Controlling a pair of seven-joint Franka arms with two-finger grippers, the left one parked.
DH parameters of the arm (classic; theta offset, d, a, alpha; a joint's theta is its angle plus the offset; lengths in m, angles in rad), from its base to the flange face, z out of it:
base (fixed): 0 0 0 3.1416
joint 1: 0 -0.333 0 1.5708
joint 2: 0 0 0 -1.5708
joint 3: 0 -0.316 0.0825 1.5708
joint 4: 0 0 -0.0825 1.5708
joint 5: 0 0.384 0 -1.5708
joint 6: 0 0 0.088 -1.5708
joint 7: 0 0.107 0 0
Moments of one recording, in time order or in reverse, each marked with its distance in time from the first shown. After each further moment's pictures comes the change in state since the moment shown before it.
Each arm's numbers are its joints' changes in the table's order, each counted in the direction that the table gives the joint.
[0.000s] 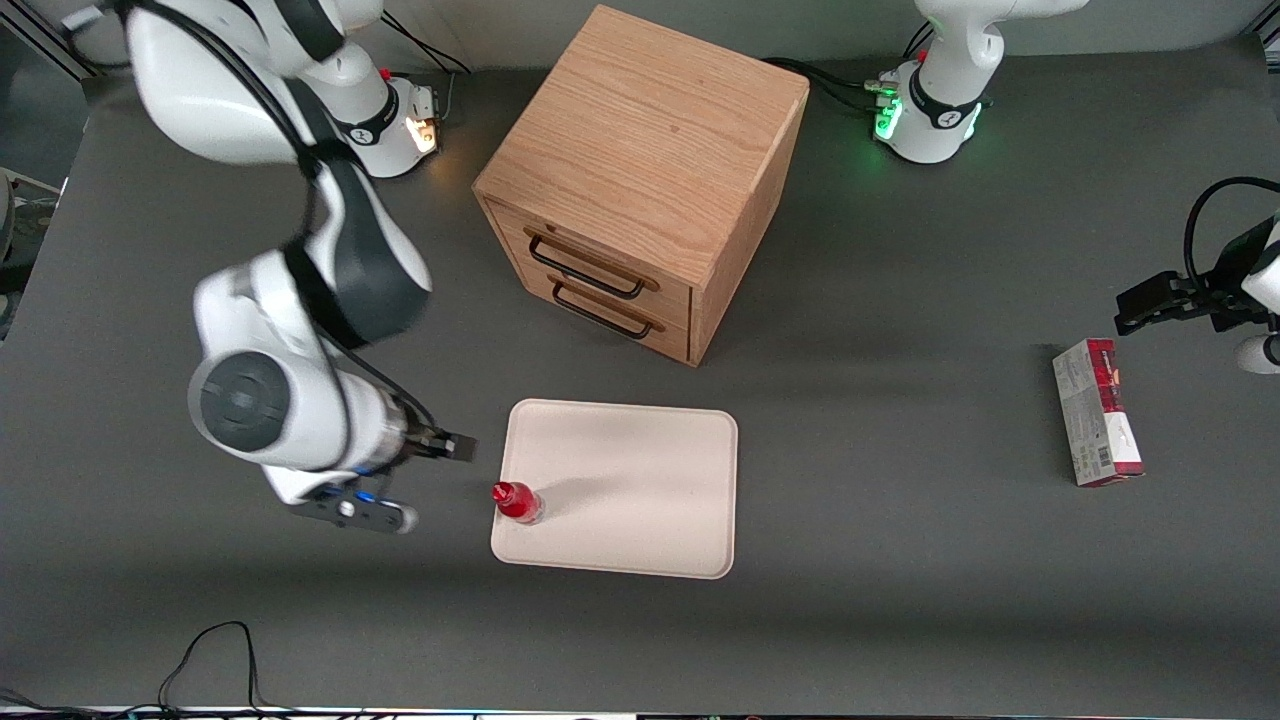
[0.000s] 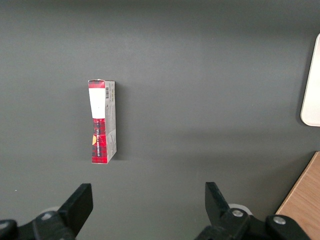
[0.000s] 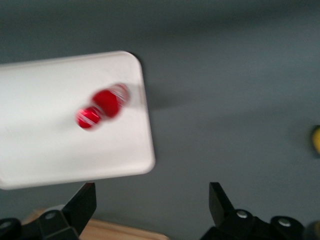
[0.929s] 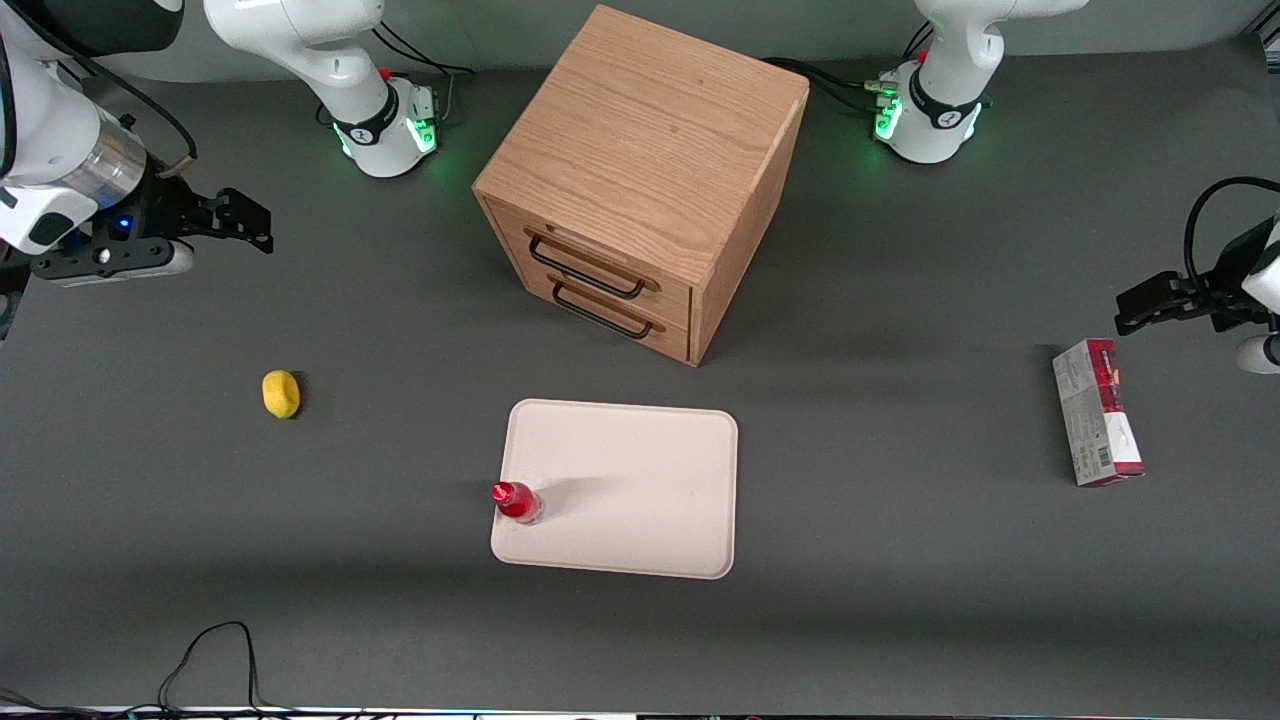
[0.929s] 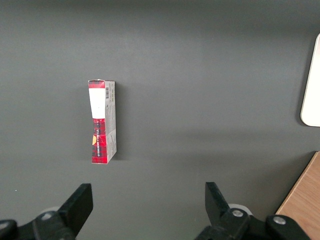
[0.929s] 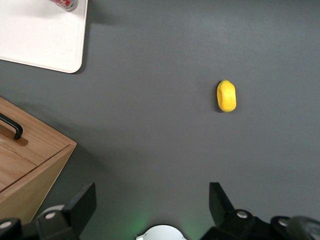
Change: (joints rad) arm 0.102 -0.818 0.128 0.828 0.005 -0.057 -0.499
